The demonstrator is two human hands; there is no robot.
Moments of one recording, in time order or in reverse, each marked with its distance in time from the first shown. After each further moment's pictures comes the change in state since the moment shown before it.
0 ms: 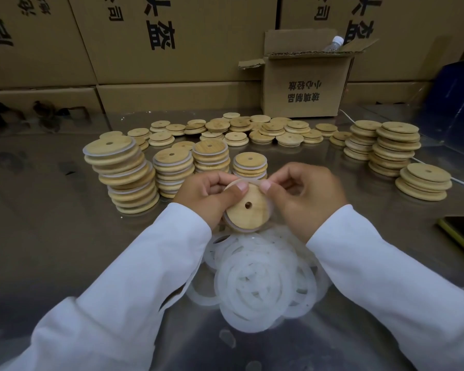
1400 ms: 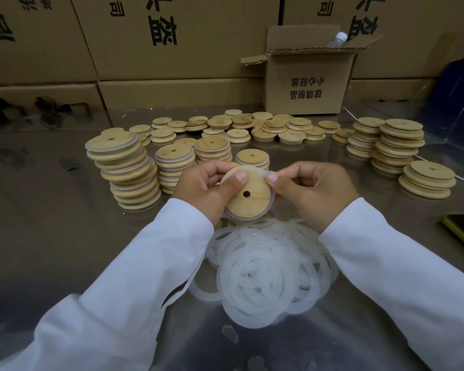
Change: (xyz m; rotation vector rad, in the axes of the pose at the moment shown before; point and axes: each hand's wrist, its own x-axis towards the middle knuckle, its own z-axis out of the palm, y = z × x) left_hand -0.001 0.000 0.000 -0.013 0.066 0.113; right_hand -0.001 -0.007 -0.009 0.321 -0.083 0.115
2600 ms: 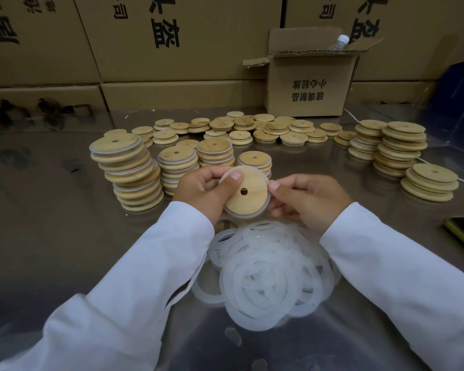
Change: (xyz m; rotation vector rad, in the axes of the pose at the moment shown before) left_hand 0.005 -0.008 -0.002 -0.120 0.060 -0.111; right_hand 0.004 0.010 0.003 0.147 -0.118 0.217
